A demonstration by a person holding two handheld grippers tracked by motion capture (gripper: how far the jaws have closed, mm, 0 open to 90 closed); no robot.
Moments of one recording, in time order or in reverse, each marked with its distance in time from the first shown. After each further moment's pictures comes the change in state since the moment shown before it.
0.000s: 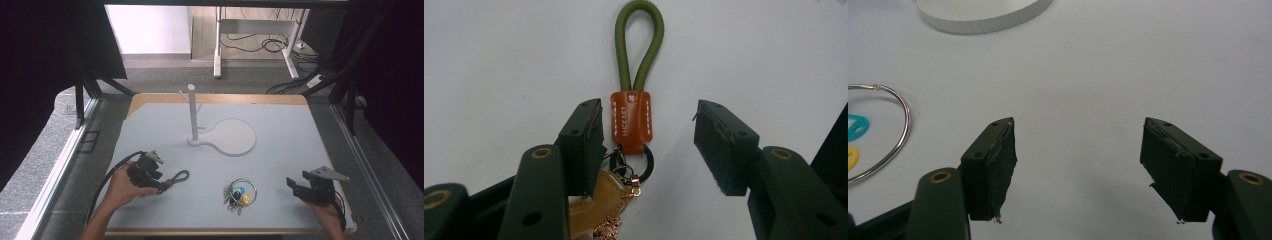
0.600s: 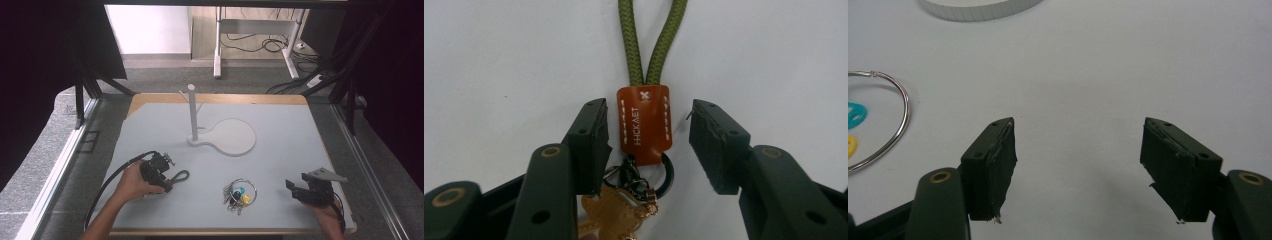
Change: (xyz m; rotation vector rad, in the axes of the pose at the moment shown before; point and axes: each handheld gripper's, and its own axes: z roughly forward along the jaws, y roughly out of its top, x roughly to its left) left arm 0.001 0.021 0.031 0.187 0.039 0.024; right arm 0.004 -0.003 0.001 0.028 -0.008 -0.008
